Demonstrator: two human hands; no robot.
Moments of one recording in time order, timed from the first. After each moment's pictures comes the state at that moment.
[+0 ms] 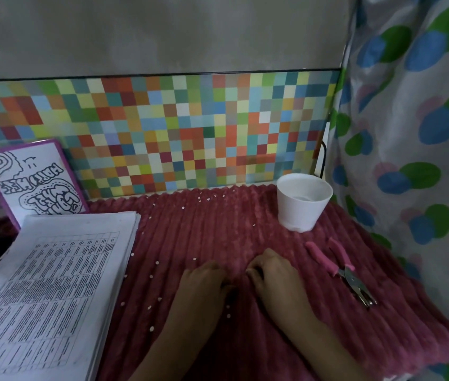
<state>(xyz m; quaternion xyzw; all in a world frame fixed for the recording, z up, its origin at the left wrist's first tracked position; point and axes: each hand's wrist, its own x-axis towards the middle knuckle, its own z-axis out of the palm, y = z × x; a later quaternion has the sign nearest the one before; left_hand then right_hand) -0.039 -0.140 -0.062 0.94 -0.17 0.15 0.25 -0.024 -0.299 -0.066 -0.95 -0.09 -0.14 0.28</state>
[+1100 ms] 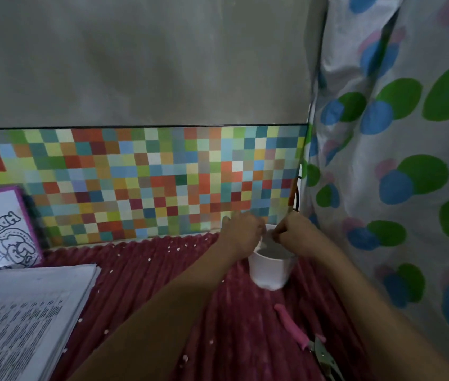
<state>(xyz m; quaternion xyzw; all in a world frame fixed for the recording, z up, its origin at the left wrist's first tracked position) 0.145 -0.274 0.037 0.96 -0.23 0.11 0.14 0.118 -0.418 0.054 -0.97 -0.03 -0.06 0.25</state>
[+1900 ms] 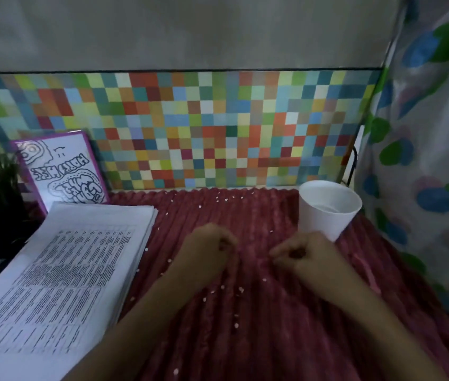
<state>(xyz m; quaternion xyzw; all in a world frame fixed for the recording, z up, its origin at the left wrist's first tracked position) -0.001 -0.133 0.001 0.94 -0.09 0.08 0.33 -0.002 -0.337 -0.001 -0.90 -0.11 -0.02 0.42</state>
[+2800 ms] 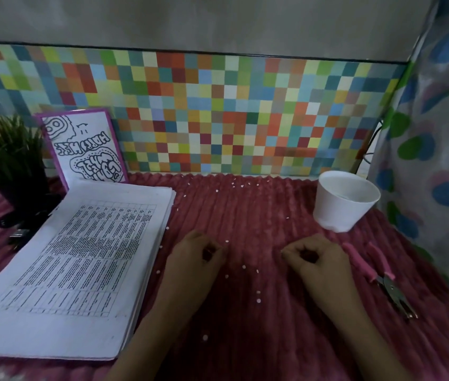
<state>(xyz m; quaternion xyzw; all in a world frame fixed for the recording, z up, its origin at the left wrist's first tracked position) -0.053 -0.093 -0.047 0.89 0.00 0.21 0.39 -0.032 -0.309 -0.041 -0.87 -0.07 -0.15 0.47</state>
